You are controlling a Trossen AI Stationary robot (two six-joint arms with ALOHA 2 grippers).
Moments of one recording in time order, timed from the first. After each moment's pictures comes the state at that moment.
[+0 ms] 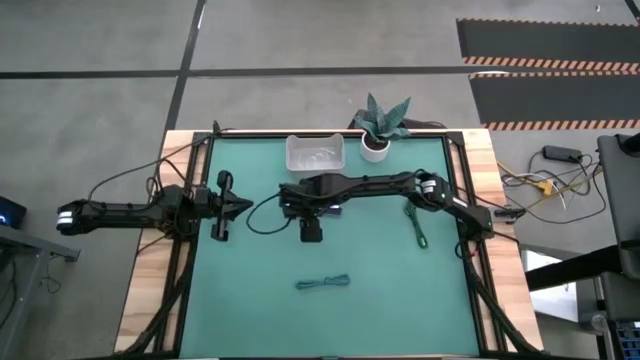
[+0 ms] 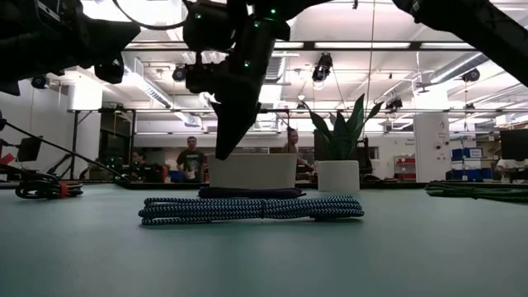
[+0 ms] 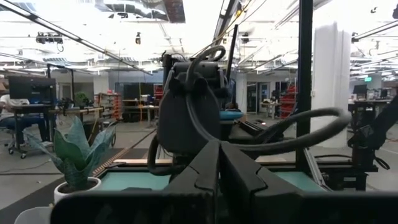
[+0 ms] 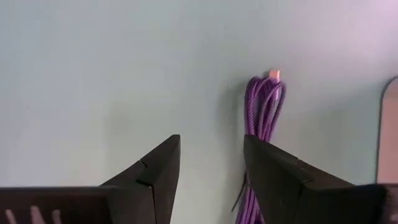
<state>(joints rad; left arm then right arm) 0.10 0.36 0.01 0.61 0.09 -0.02 -0.05 2.35 2.13 -1.00 0.01 -0.12</state>
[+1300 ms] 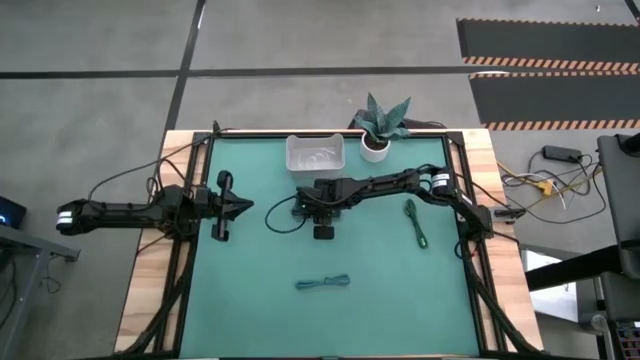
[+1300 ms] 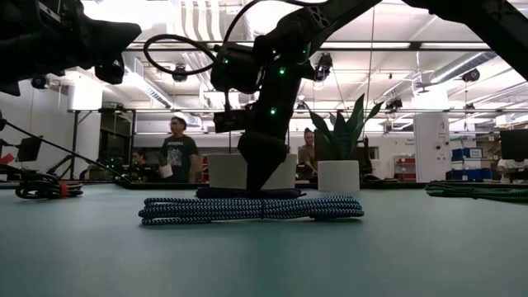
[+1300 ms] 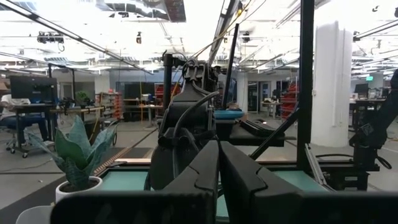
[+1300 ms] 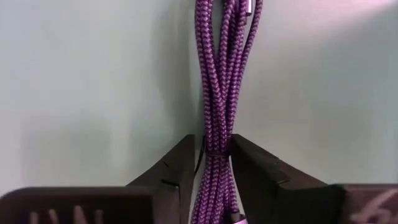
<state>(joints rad) 0.10 0.37 0.01 0.61 0.09 -0.02 -0.09 2.25 1.70 -0.68 0.10 -0.13</state>
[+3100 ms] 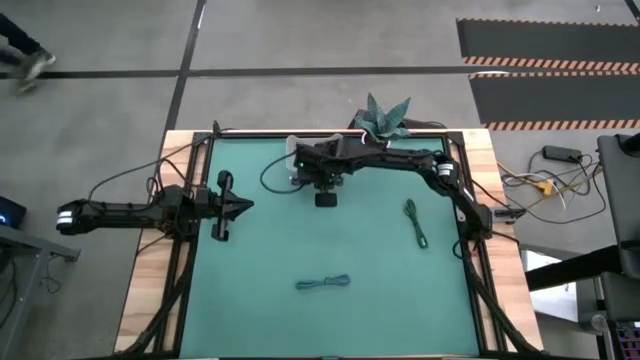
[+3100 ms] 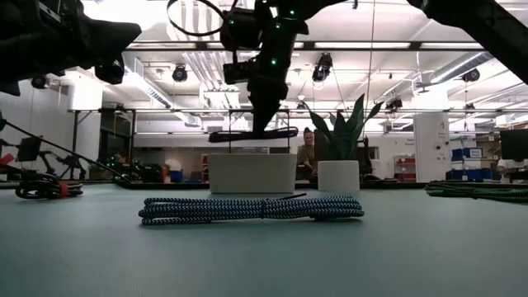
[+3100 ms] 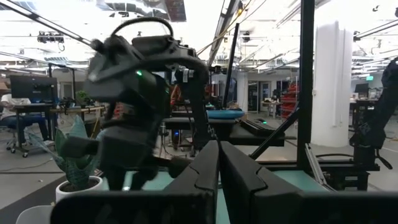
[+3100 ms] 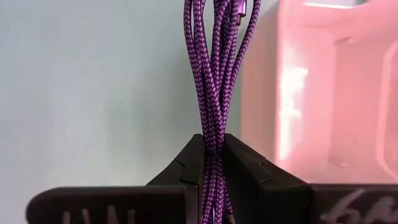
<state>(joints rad) 0.10 0.37 0.01 0.61 0.09 -0.02 -0.22 2.22 2.09 -1.10 0.11 -0.30</state>
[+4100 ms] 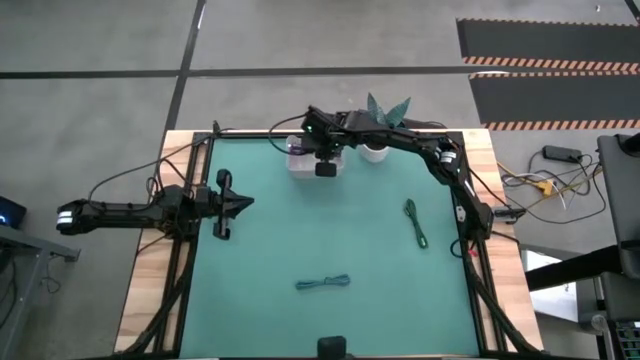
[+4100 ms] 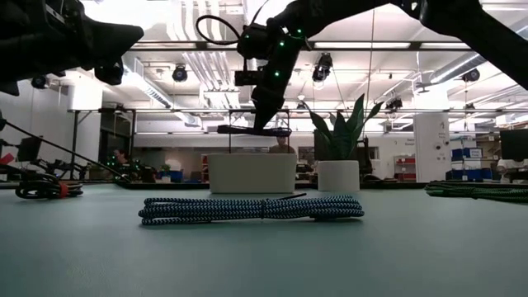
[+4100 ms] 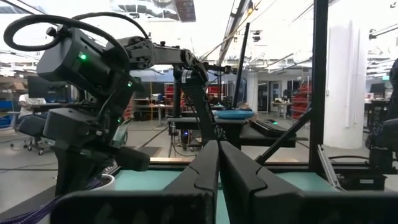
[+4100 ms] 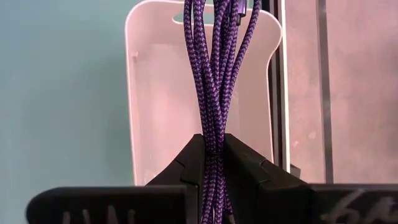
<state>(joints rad) 0.10 0.37 0.01 0.61 0.05 -0.01 -0.40 2.22 2.12 -0.95 0.10 -0.47</state>
